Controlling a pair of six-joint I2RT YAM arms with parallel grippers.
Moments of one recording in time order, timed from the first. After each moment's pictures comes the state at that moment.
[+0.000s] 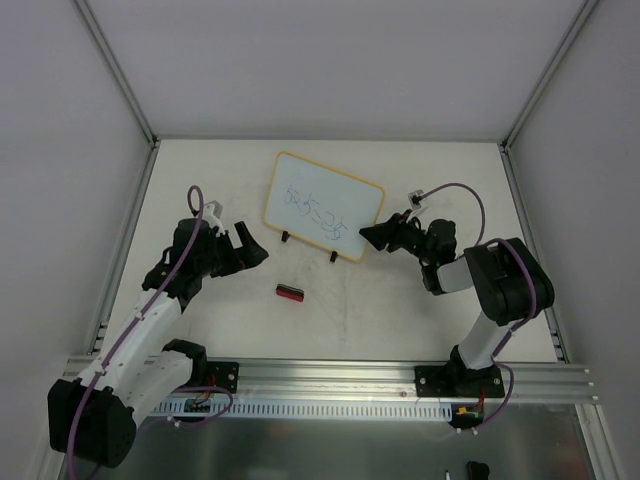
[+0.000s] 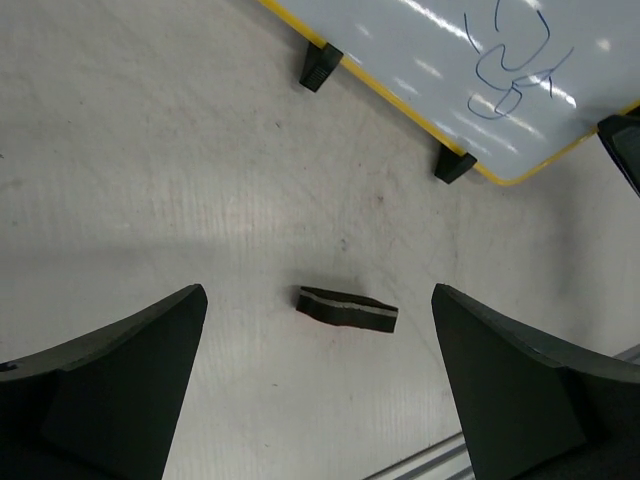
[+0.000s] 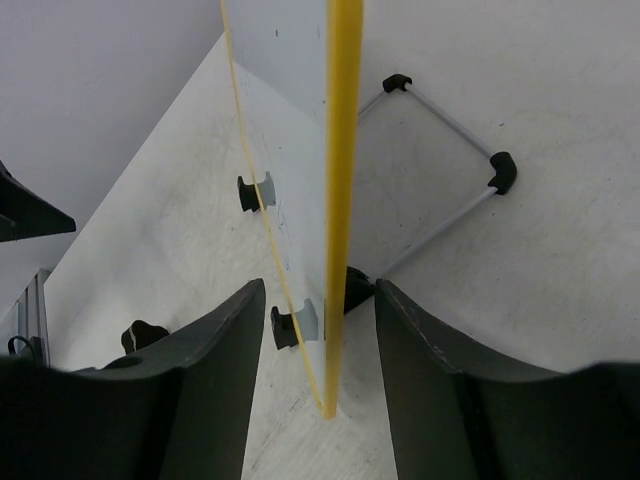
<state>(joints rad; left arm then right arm) -0.23 0.88 0.59 -0.36 0.21 -0.56 0.27 1.73 0.47 1.17 -0.61 0.57</state>
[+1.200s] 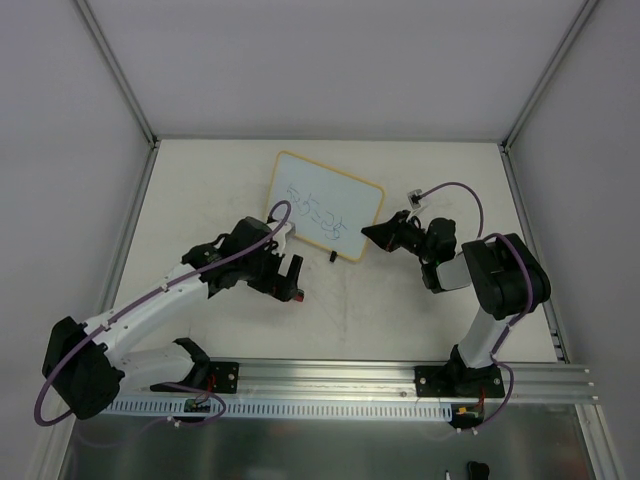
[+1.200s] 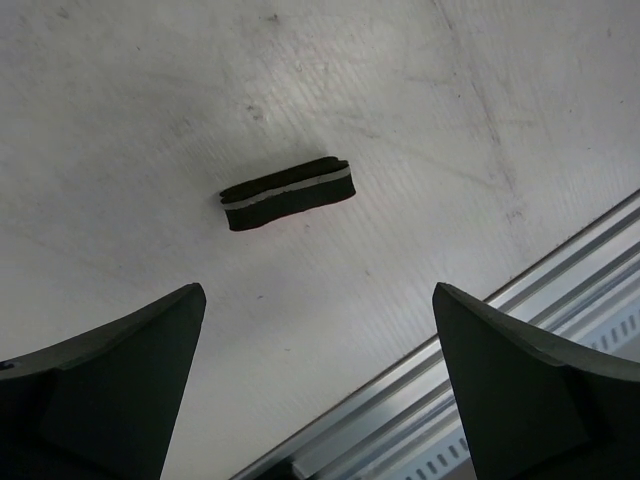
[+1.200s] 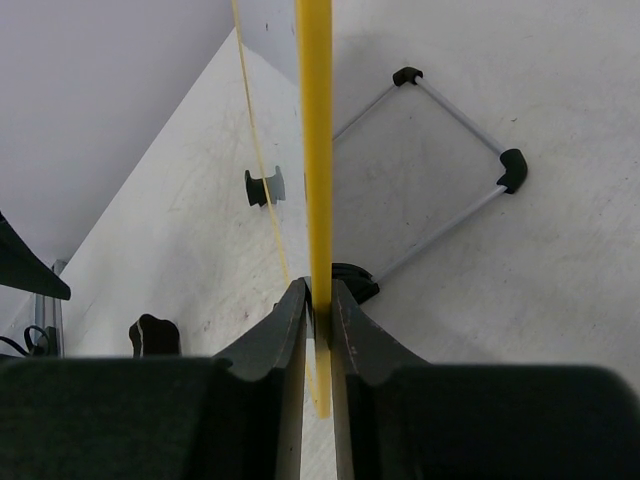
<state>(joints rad) -0.67 1.12 0.81 -0.64 0.14 -0.28 0.25 1.78 0.49 1.20 -0.65 0.59</state>
